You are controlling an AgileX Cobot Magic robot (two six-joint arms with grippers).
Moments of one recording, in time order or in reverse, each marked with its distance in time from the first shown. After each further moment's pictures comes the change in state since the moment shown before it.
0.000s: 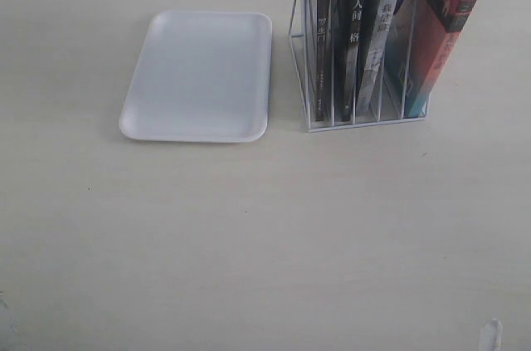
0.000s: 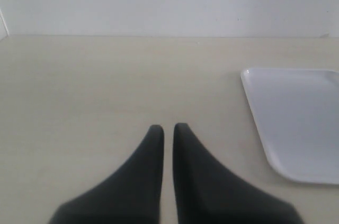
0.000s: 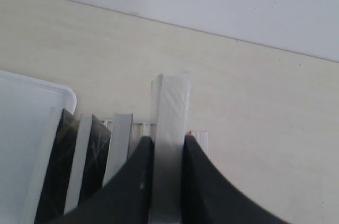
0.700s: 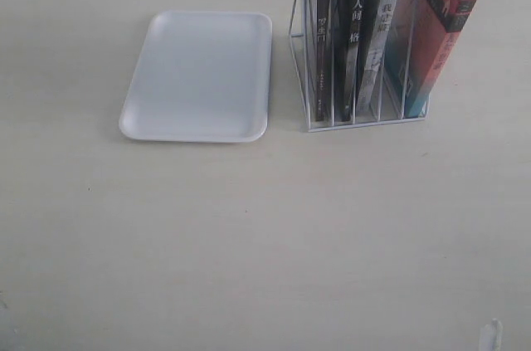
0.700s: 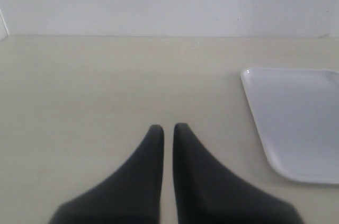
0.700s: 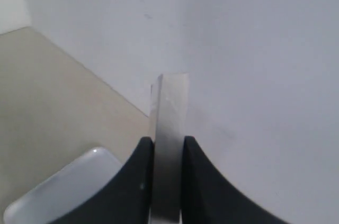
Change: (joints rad) left arm 0.000 0.000 0.000 0.000 0.000 0.000; right arm 0.100 -0.327 -0.009 0.304 -0.197 -0.490
